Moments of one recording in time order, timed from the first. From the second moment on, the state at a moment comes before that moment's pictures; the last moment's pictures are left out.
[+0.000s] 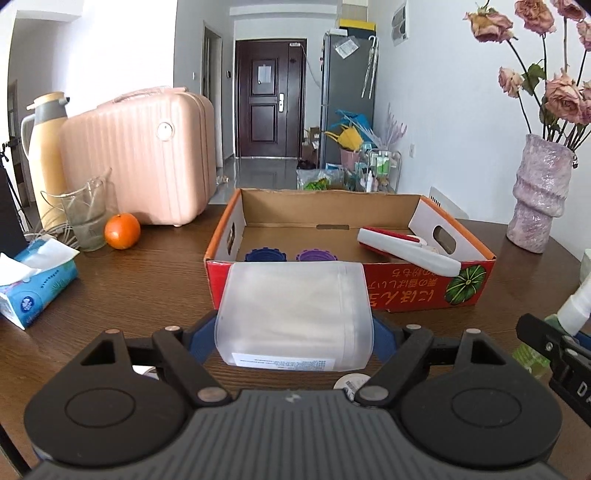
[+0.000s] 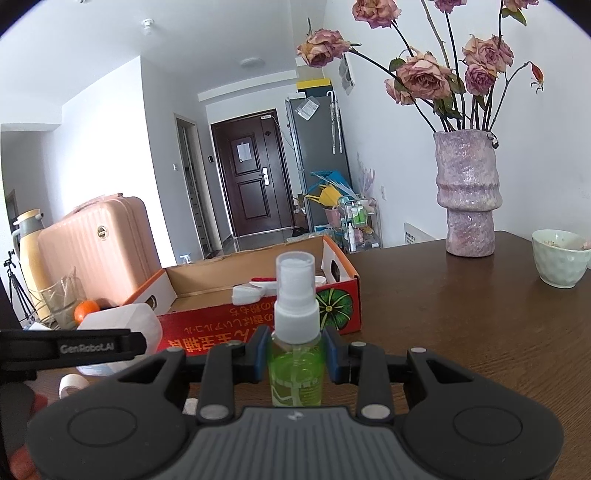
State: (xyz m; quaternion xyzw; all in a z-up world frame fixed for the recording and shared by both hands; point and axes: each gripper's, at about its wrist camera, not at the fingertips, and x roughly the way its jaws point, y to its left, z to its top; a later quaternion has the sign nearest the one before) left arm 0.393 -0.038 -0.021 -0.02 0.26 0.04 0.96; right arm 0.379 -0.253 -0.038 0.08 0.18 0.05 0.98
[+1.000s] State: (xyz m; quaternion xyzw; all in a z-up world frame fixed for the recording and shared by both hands) left arm 0.357 -0.039 -0.009 -0.01 0.23 0.03 0.97; right arm 0.367 -0.249 -0.030 0.08 0.16 0.07 0.98
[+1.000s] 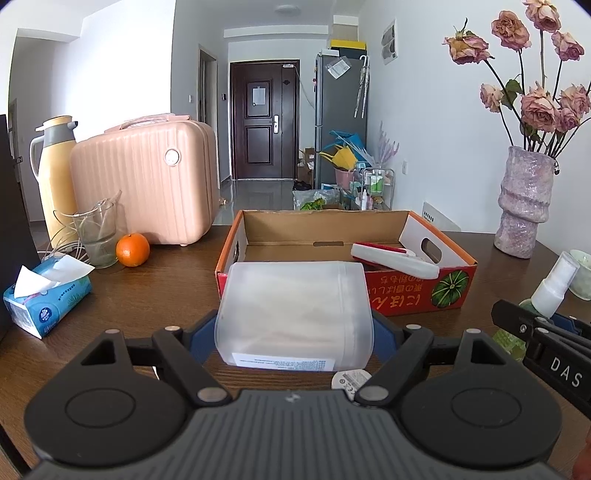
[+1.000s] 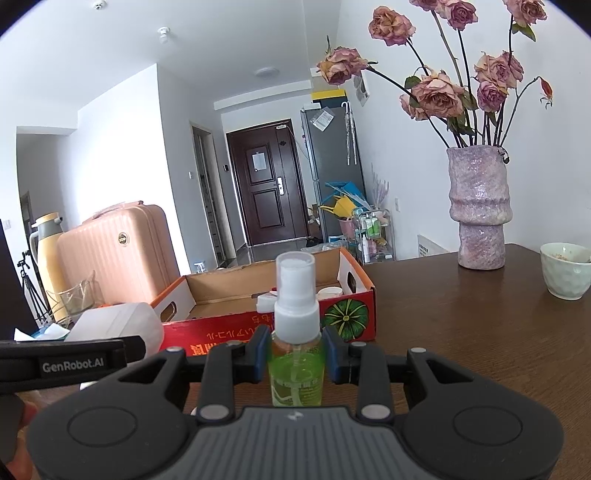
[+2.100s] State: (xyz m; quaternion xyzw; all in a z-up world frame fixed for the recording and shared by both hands) left arm 0.435 -0.048 0.024 -0.04 0.18 0.05 0.98; right arm 0.454 -0.260 0.000 0.10 0.11 0.06 0.99
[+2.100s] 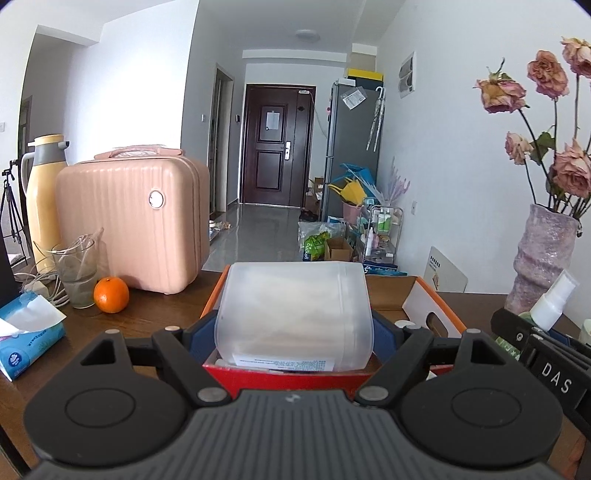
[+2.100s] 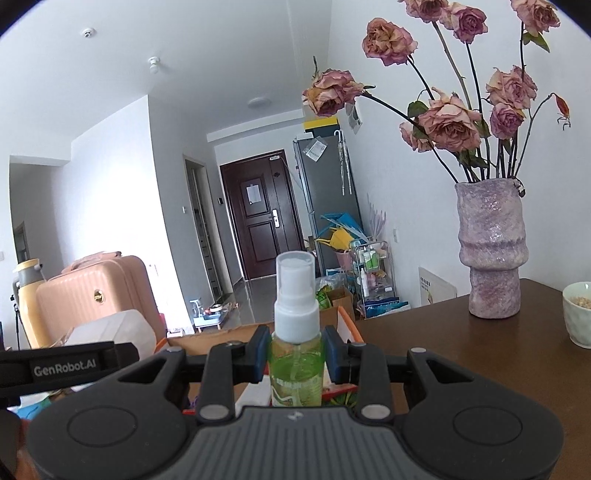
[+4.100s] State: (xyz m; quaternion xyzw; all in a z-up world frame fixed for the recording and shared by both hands) left arm 0.566 -0.031 -0.010 -0.02 0.25 0.10 0.96; right arm 0.584 -0.236 -0.007 0.04 0.16 0.05 0.99
